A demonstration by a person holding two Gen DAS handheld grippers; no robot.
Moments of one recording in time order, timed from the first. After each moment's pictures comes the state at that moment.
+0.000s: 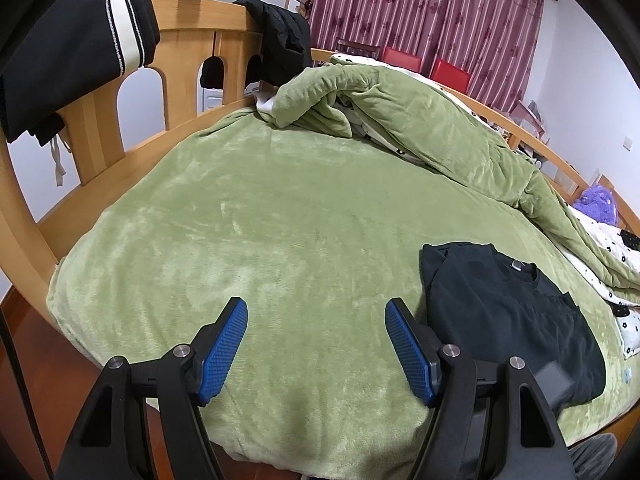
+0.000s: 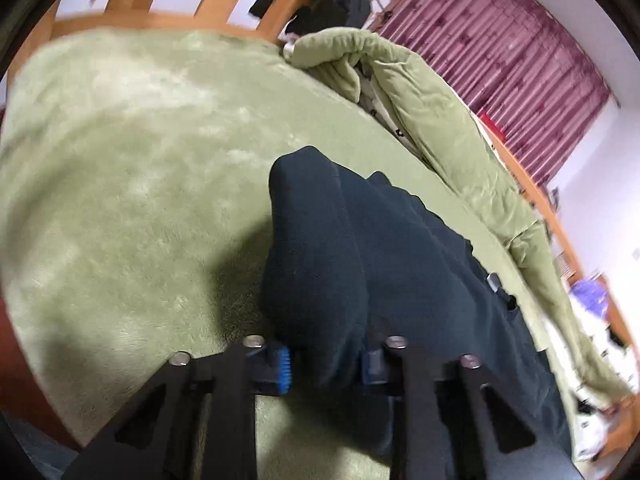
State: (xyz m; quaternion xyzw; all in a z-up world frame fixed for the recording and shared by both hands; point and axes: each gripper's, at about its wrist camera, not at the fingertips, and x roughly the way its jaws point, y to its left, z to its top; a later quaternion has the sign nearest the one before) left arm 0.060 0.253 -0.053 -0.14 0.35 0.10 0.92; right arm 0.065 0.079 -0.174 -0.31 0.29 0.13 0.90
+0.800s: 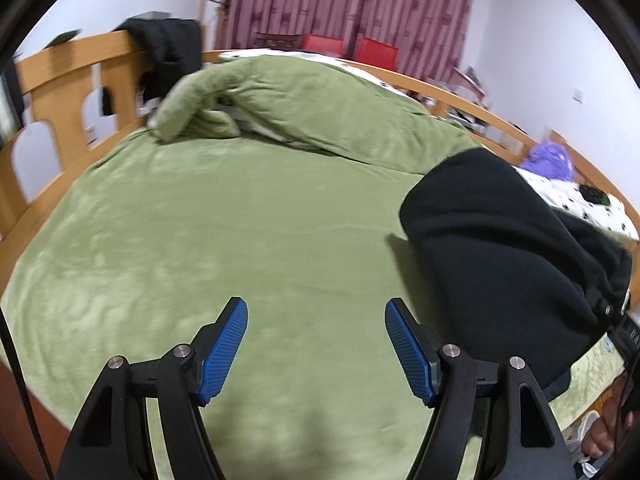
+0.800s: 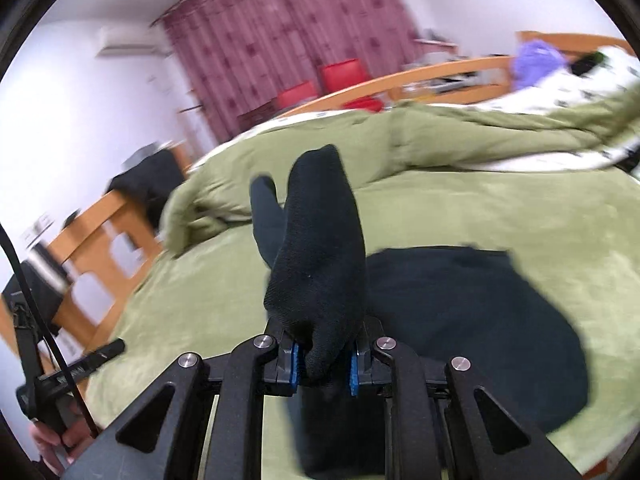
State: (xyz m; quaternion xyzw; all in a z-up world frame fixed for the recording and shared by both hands) left arm 0.137 0.059 -0.027 -0.09 0.36 -0.01 0.93; right arm 0.093 -0.289 -0.019 0.18 0.28 0.06 0.94
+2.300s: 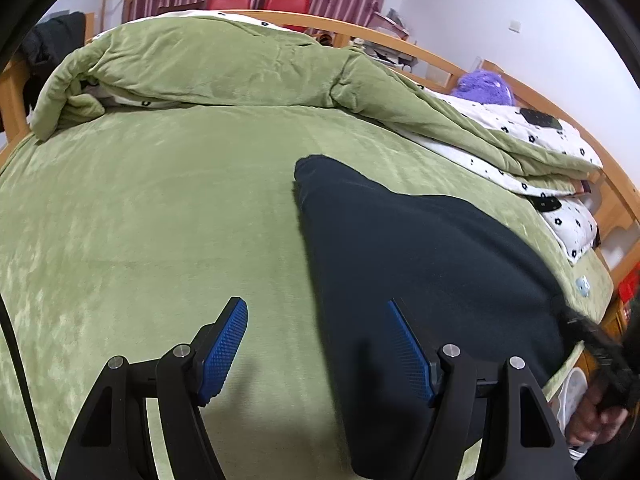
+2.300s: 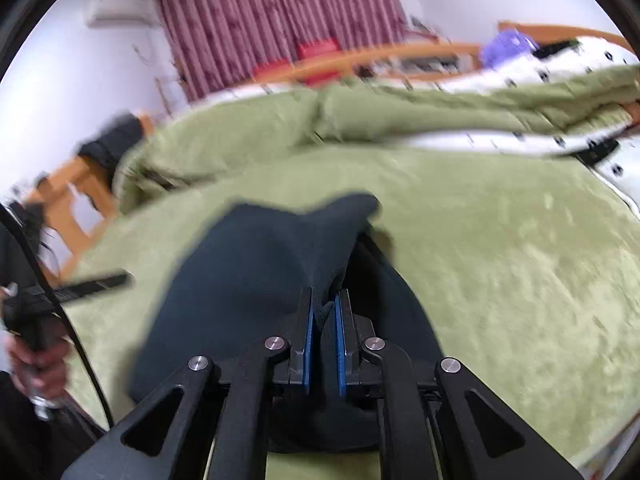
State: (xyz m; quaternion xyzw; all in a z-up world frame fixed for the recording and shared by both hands) left arm 0.184 -0.130 -0.087 -0.05 0.42 -0.13 0.90; right arm 0.083 -0.454 -0.108 0.11 0.35 0.04 0.93
